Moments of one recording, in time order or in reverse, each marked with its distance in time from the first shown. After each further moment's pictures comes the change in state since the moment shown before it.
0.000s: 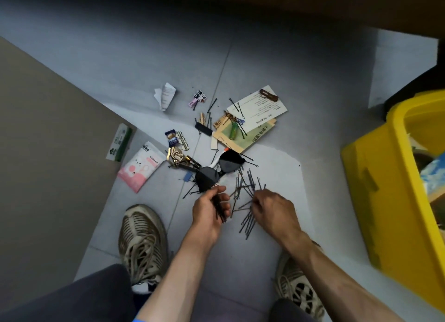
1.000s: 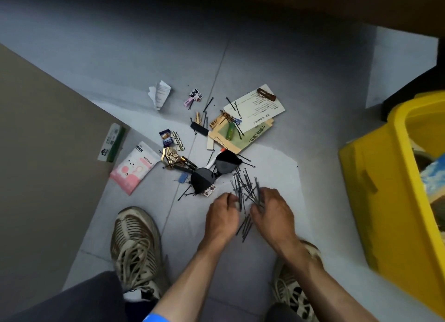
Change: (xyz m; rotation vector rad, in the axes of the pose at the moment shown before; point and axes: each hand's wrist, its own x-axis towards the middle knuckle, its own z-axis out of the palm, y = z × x) left_hand 0.020 -0.037 0.011 1.032 0.071 0.461; right_hand -0.003 -0.002 0.014 0.258 0.054 0.322
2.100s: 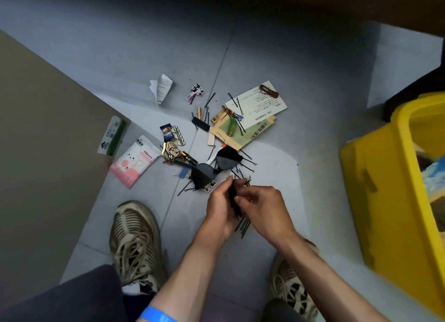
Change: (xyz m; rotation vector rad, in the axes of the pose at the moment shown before) left_hand -0.001 0.030 -0.010 -1.134 -0.282 -0.404; right_hand -0.011 -0.047 -0.035 0.513 -0.099 -0.073
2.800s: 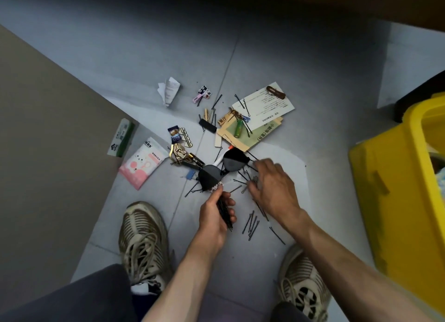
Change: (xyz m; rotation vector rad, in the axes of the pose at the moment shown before) left_hand -0.005 0.002 -0.034 0.059 0.208 0.042; right_hand 0.057 0.034 0.000 -0.811 0.055 -0.335
